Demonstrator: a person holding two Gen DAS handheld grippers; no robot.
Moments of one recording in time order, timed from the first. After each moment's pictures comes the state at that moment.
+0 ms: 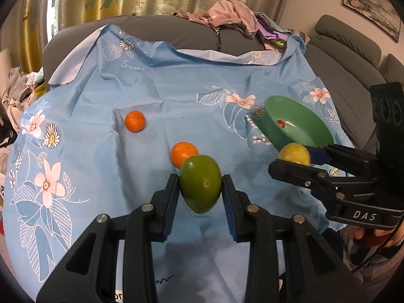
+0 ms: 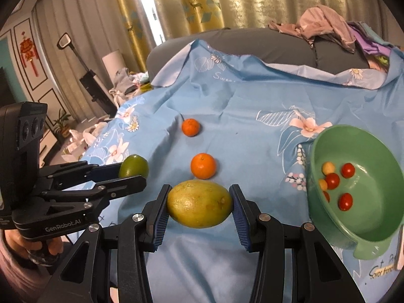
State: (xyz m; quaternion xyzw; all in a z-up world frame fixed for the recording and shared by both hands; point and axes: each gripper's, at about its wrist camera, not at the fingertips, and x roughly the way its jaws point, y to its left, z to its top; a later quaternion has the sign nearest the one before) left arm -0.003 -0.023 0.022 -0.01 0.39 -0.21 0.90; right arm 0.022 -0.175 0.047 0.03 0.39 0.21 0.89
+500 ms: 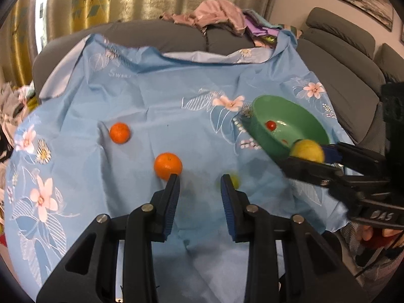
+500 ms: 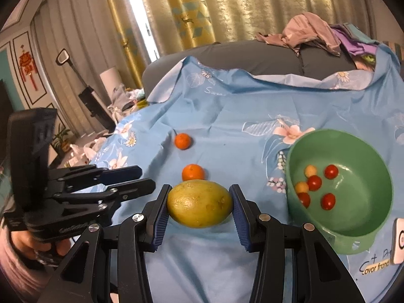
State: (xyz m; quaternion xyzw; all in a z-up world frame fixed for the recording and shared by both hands) left arm 0.007 -0.047 0.020 0.01 0.40 -0.22 0.89; right arm 0.008 -0.205 0.056 0.06 0.37 0.20 0.91
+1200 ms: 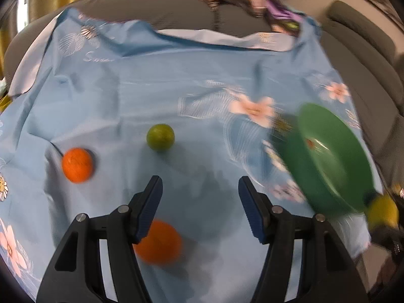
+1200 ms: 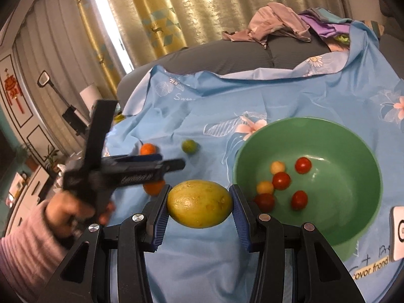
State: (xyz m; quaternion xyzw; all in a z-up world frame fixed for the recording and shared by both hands) left arm 0.150 -0.096 -0.031 0.00 0.45 -0.20 0.87; right arm 0.032 -0.260 0.036 0.10 0.36 0.16 0.91
